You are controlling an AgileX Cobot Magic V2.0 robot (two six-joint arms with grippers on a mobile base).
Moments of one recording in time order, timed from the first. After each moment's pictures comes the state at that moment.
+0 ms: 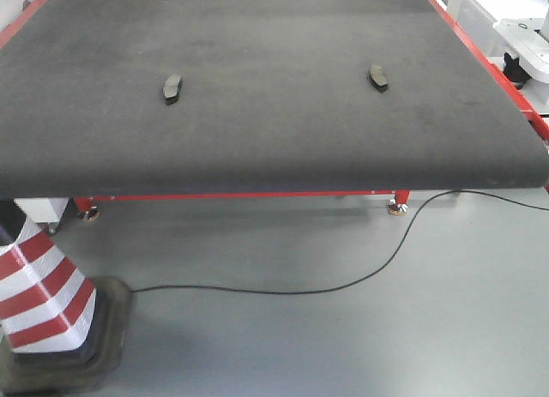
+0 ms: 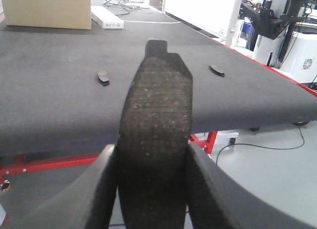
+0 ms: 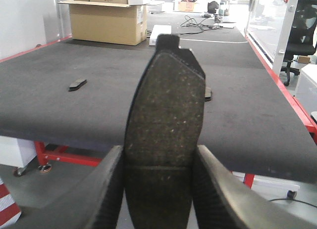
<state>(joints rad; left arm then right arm) -0.42 0.03 -0.48 0.22 0.70 -0.35 0.15 0.13 -0.40 0.14 0.45 -0.18</state>
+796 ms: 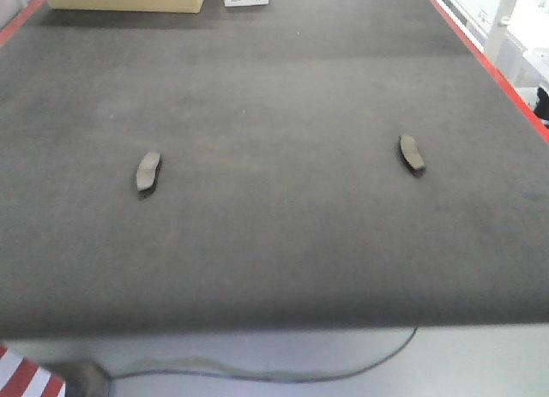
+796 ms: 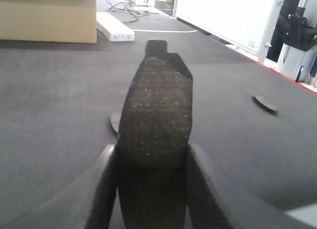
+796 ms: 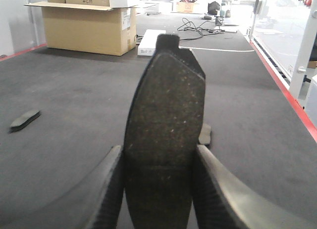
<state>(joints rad) -0.42 0.03 -0.48 0.22 0.70 -0.35 0.15 0.13 -0.40 0.14 0.45 -0.18</state>
